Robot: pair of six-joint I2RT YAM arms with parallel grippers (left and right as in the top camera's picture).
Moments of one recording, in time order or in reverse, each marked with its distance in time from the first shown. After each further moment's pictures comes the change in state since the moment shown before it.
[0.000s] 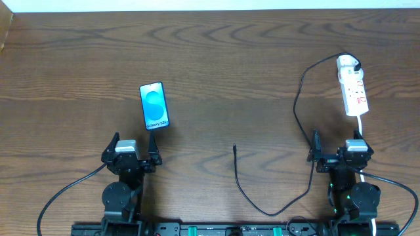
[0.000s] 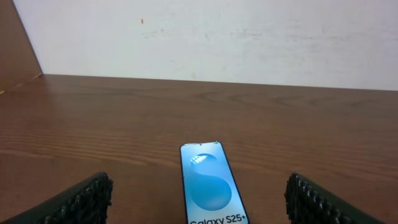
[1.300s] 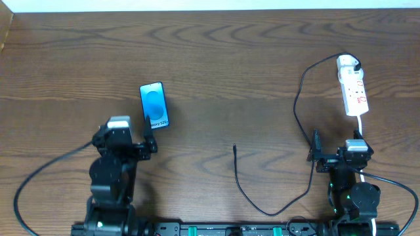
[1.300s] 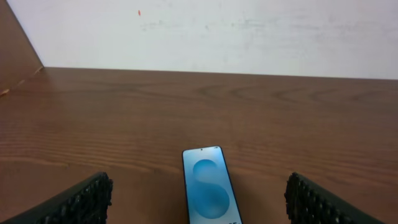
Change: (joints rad) left arm 0.000 0.446 0.380 -0.090 -0.001 0.000; right arm 0.002 0.000 0.000 0.001 0.004 0.001
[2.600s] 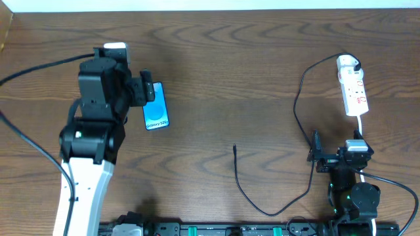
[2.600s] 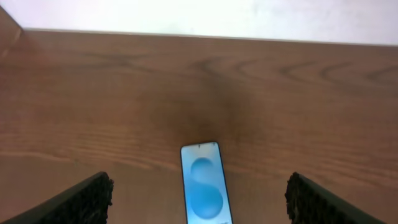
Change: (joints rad) left arm 0.000 0.702 0.784 -0.459 0.001 -0.041; right arm 0.000 -0.002 0.000 0.000 0.000 0.002
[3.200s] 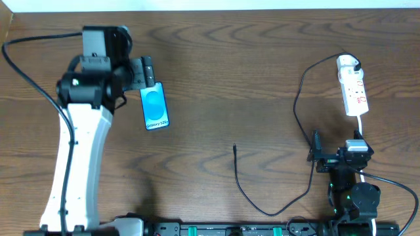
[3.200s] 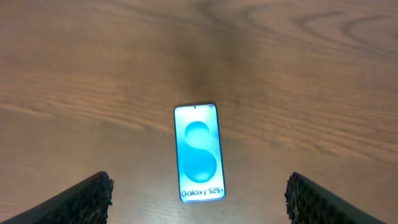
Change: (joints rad) left arm 0.046 0.299 0.318 -0.313 0.072 -0.057; right arm 0.000 0.000 0.000 0.000 0.000 0.000
